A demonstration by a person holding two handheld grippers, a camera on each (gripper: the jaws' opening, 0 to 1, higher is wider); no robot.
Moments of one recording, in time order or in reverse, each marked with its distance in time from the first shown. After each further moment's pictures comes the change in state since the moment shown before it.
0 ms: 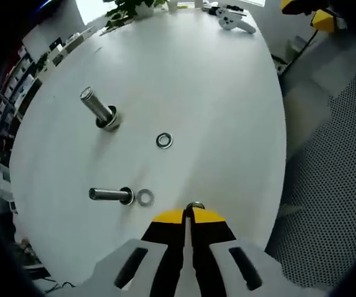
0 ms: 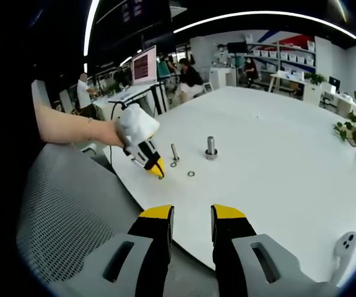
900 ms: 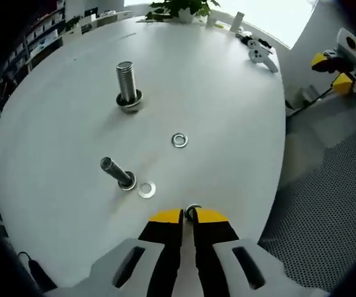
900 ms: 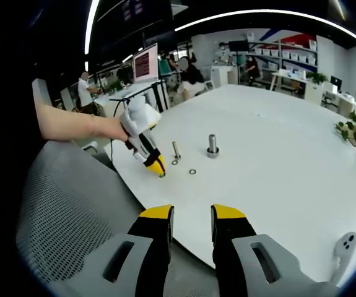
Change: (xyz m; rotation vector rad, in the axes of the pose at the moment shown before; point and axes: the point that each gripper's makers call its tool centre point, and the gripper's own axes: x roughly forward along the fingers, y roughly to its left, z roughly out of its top) left arm 0.001 0.000 0.001 -0.281 -0.107 -0.104; right arm 0.001 0.002 -0.002 -0.004 0.017 0.008
